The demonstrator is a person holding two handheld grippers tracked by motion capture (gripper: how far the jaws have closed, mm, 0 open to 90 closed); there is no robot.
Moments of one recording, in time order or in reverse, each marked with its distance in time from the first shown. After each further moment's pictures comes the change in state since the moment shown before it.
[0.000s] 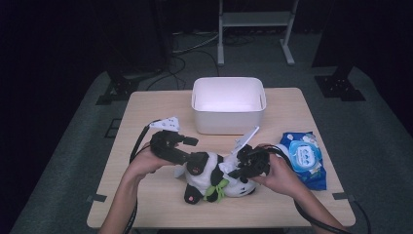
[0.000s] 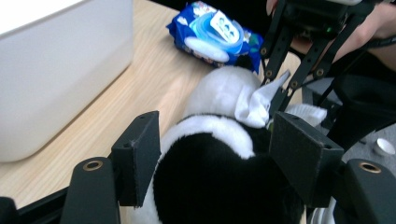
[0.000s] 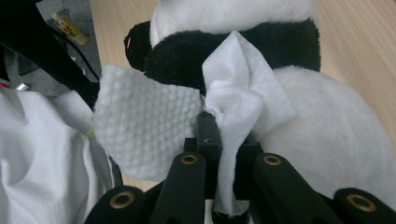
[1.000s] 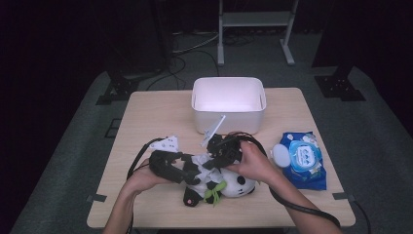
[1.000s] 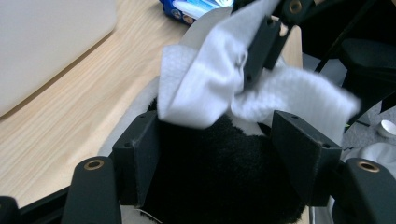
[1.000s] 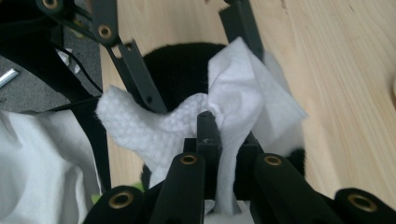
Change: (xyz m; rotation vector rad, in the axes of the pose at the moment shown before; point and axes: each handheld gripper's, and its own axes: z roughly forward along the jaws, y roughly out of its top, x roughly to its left) left arm -0.014 -0.045 0.012 0.016 -0.005 0.017; right arm 0.014 0.076 0.014 0.027 -0.012 -0.128
